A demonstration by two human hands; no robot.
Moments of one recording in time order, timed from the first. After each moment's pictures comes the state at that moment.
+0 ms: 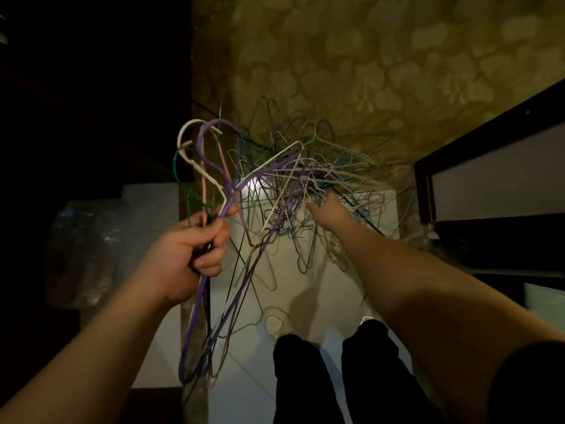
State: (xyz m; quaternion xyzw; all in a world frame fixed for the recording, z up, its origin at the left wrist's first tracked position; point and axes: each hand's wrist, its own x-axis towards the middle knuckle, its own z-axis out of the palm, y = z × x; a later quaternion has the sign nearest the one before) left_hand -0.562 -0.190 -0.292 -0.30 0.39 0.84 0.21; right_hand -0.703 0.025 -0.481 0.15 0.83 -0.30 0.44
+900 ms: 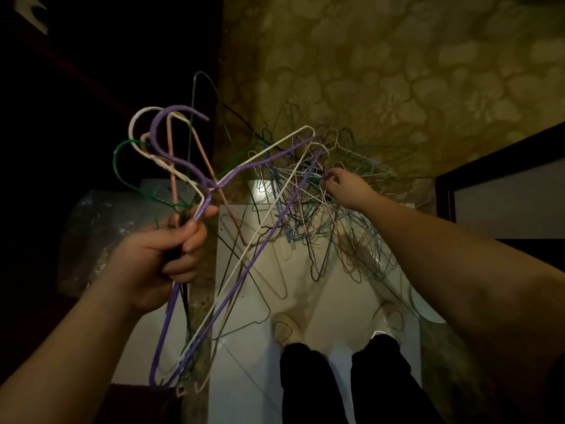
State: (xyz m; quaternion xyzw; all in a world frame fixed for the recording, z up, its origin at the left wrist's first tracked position) left_hand -0.524 -0.265 -0.292 -0.22 0.19 0.93 0.21; right_hand -0.754 0.000 -0.477 -0.10 0.89 -0.24 0.38
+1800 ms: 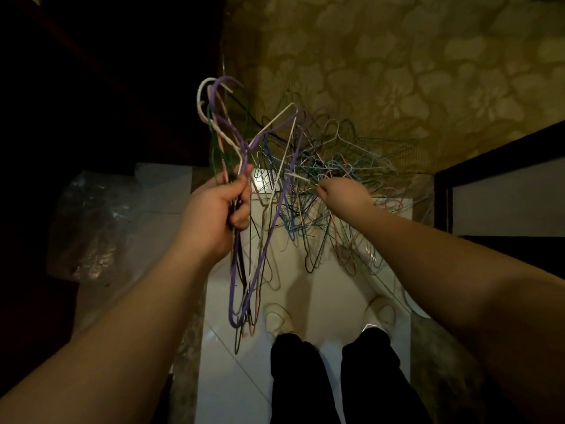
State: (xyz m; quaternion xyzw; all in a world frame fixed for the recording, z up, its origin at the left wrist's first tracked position) left_hand -0.576 -0.183 -0.318 -0.38 0.46 0.80 0.04; right_hand -0.716 0.003 -0.464 -0.29 0.91 -0.05 0.30
